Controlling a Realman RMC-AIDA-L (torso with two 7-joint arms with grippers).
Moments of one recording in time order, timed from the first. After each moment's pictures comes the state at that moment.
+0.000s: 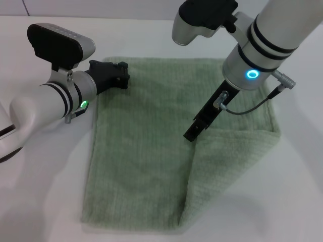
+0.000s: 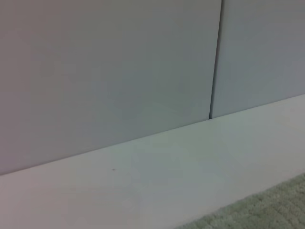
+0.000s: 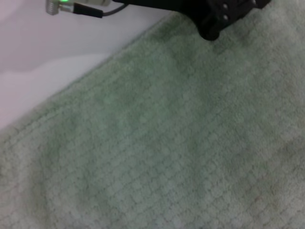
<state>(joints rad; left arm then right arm) -0.64 -2.07 1.82 0.41 0.44 0.34 -0.83 1.02 2.08 -1.58 -0.91 0.69 1.46 -0.47</state>
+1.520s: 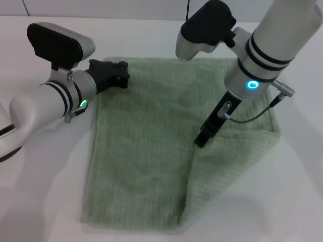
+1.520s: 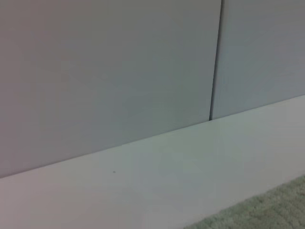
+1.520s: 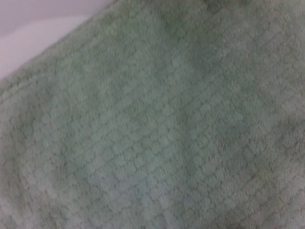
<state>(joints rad) -0.64 -2.07 1.82 0.41 0.44 0.34 -0.83 1.07 2.08 -1.59 -0.72 0.69 1.38 -0.54</state>
